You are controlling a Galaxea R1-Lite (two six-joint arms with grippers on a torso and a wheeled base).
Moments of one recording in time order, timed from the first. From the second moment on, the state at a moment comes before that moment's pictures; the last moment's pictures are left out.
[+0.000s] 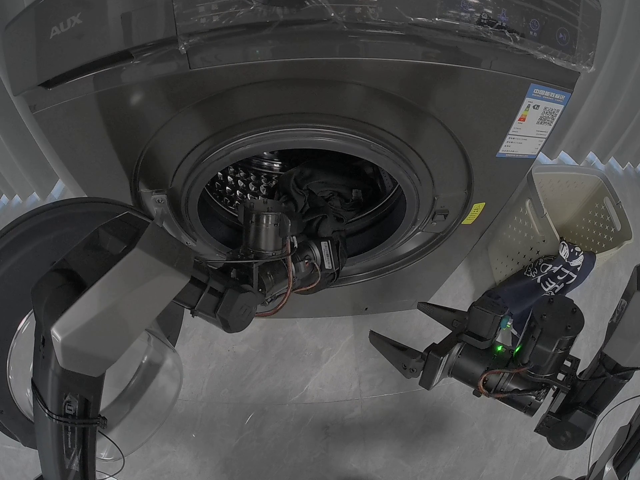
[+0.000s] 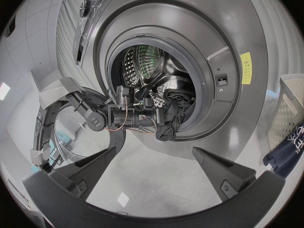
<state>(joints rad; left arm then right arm) -0.53 2.34 -1.41 -0.73 -0.03 -0.32 0.71 1.90 -0.29 -1.54 0.01 0.19</state>
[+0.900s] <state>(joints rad) -0.50 2.52 -1.81 -0.86 0.12 -0.37 0.71 1.91 -0.29 -1.54 0.01 0.19</state>
